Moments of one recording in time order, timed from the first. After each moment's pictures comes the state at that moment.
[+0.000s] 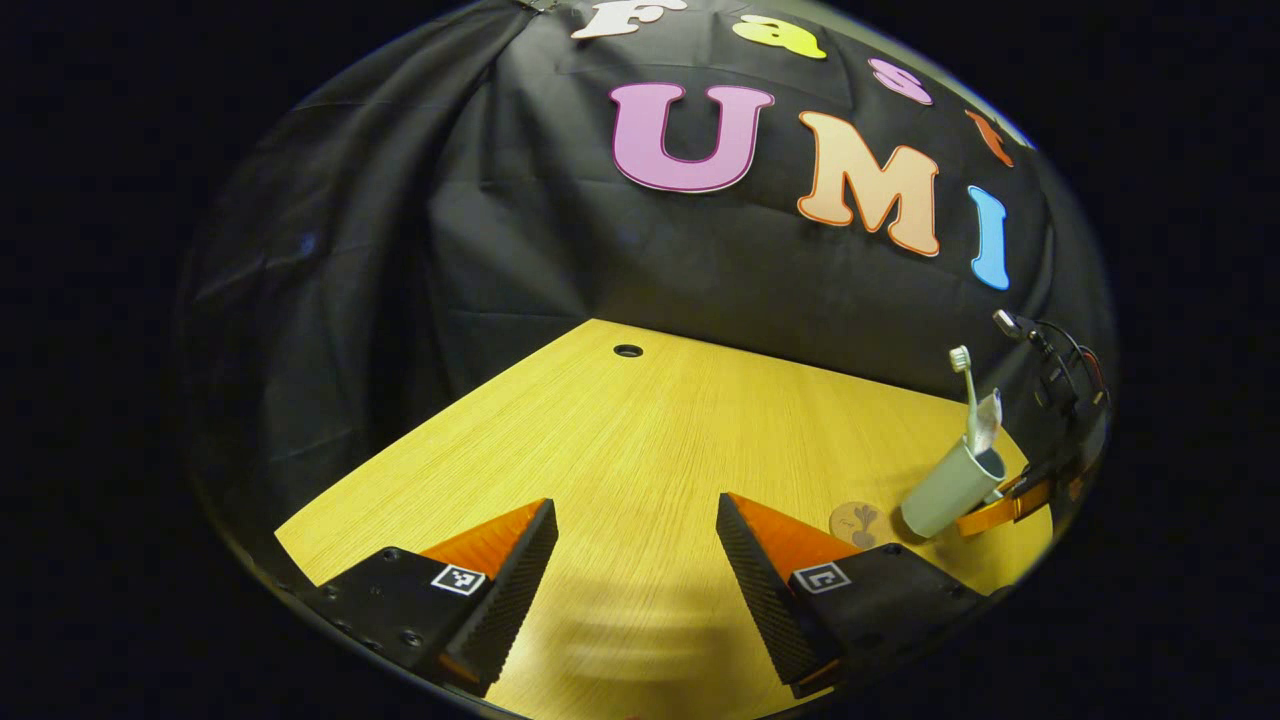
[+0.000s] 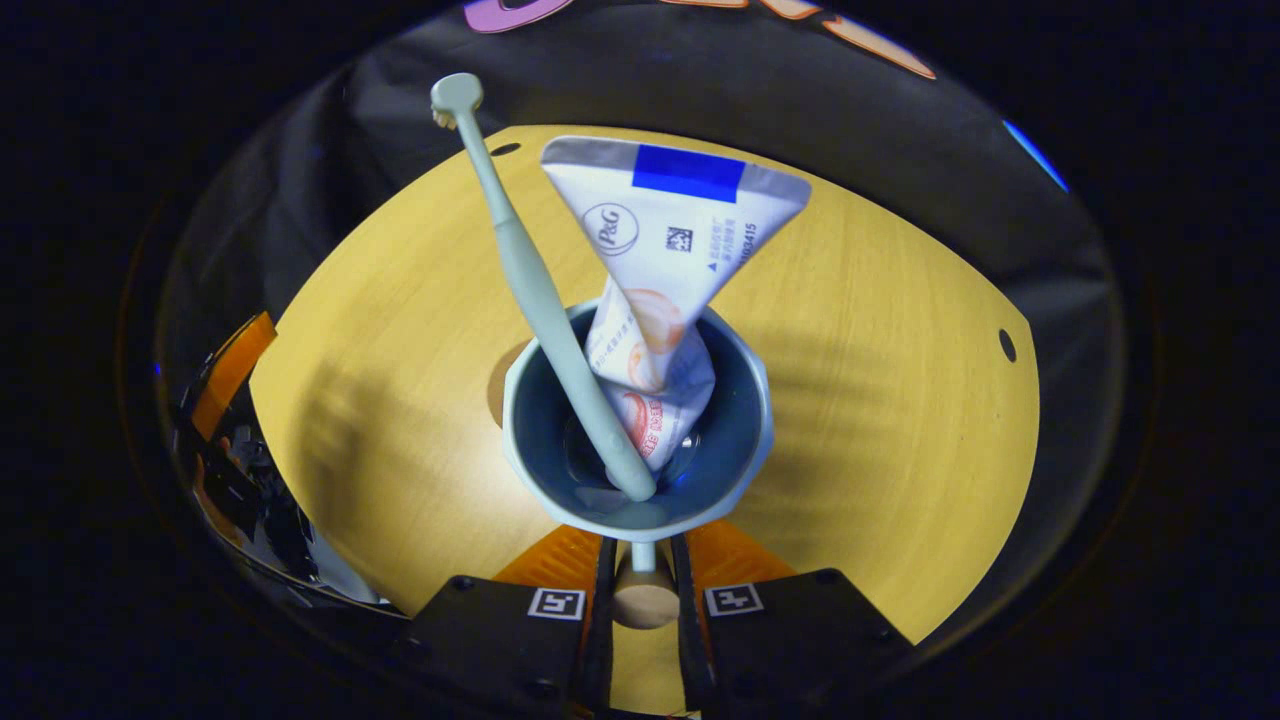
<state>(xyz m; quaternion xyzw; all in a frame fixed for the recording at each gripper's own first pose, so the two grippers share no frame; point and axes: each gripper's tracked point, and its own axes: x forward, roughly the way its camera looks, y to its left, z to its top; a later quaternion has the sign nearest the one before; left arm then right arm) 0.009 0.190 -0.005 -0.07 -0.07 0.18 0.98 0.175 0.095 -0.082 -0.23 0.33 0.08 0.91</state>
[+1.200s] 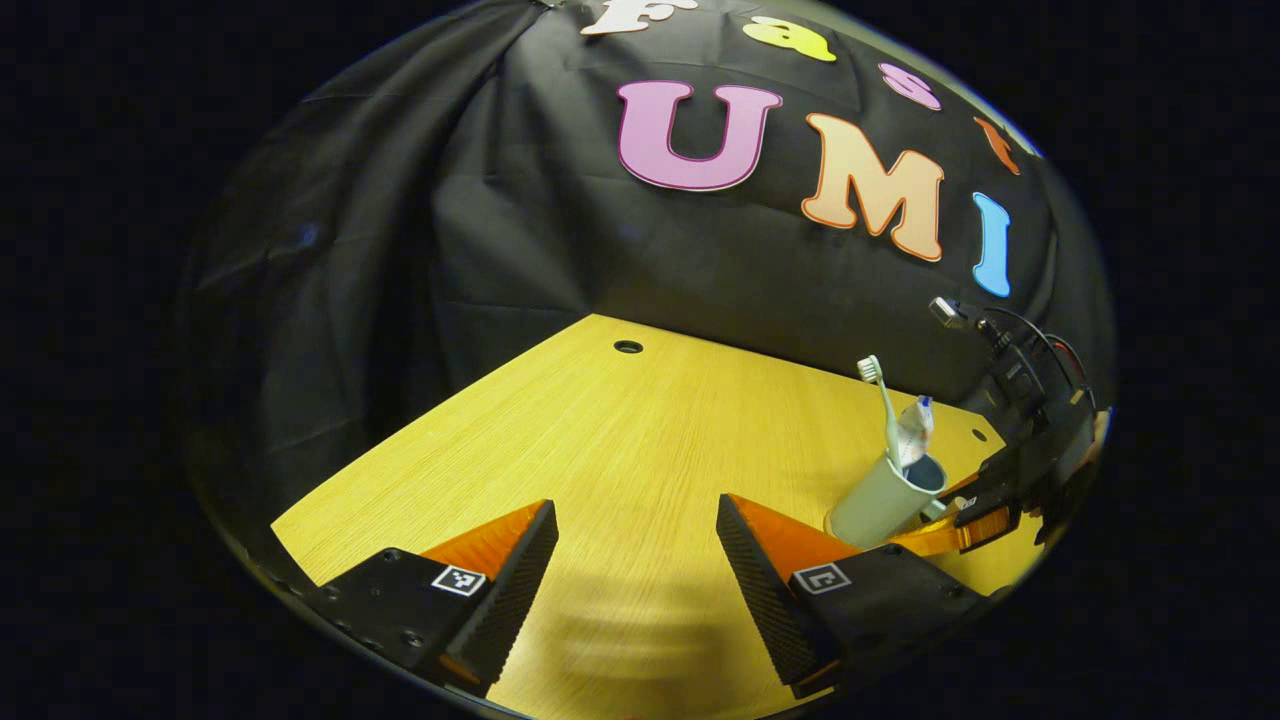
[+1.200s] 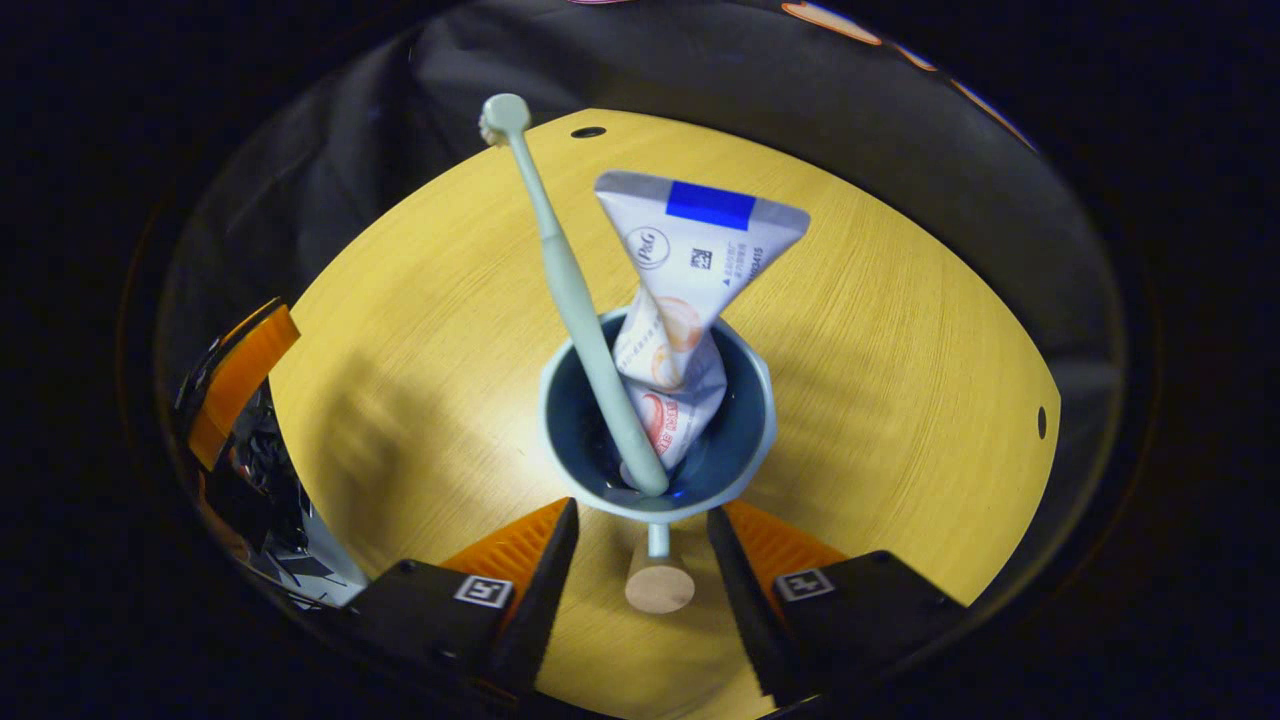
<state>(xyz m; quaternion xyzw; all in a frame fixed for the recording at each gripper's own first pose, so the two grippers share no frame) 0.007 0.184 -0.003 -0.08 -0.07 0.17 0.98 0.180 0.146 -0.088 -0.29 0.33 0.13 0.89</state>
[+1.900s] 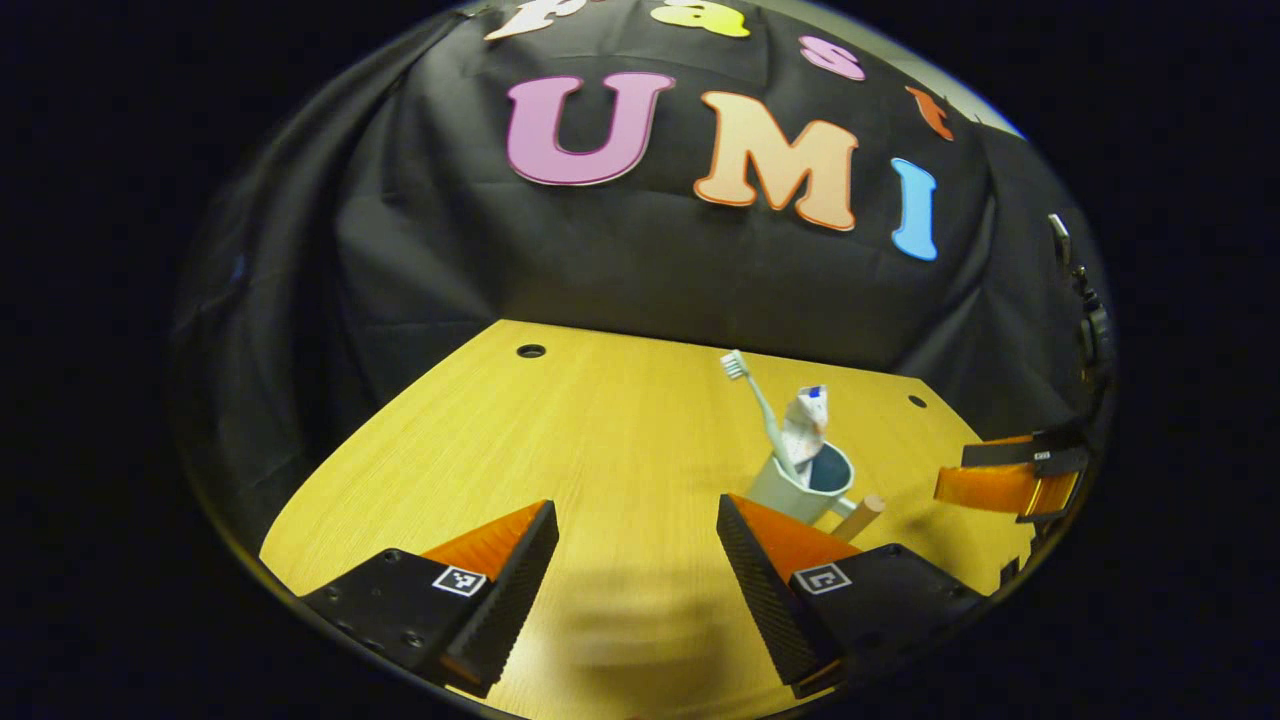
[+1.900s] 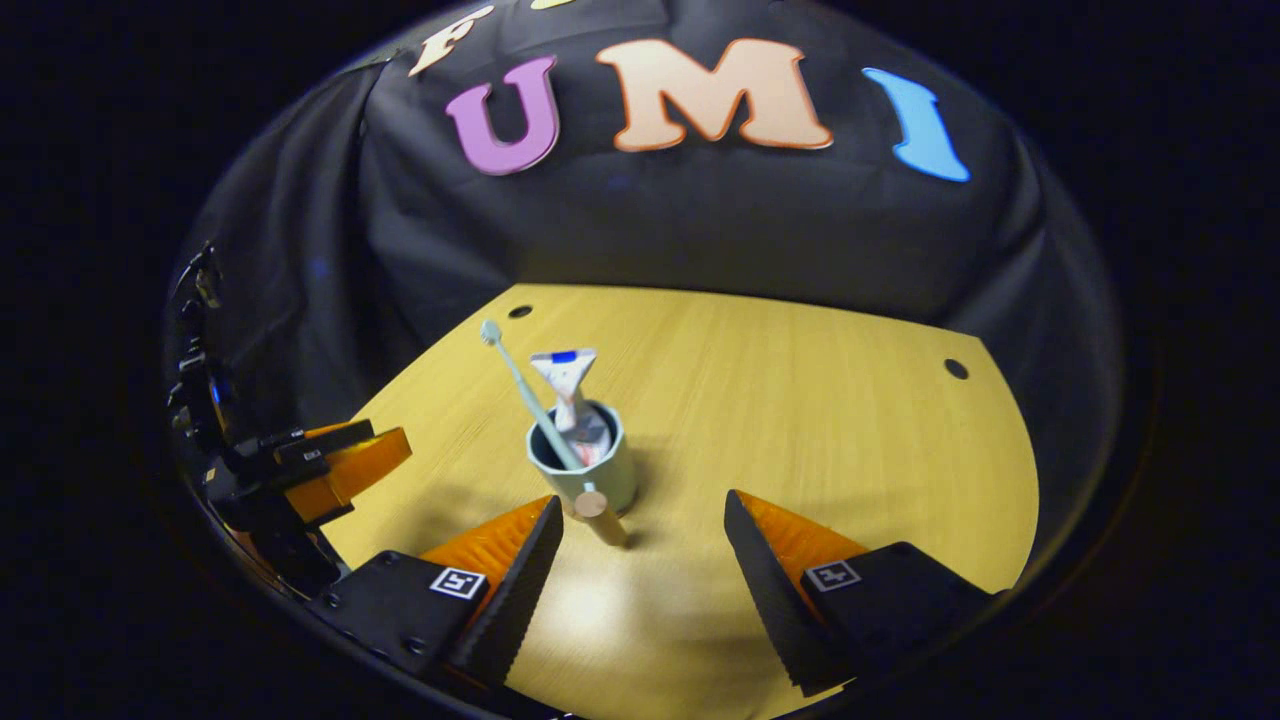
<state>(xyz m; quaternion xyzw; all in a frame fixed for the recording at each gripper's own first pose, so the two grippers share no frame) 0.035 0.091 0.025 -0.01 -0.04 0.08 1.00 0.095 0.078 0.016 -0.09 0.07 0.07 0.99</state>
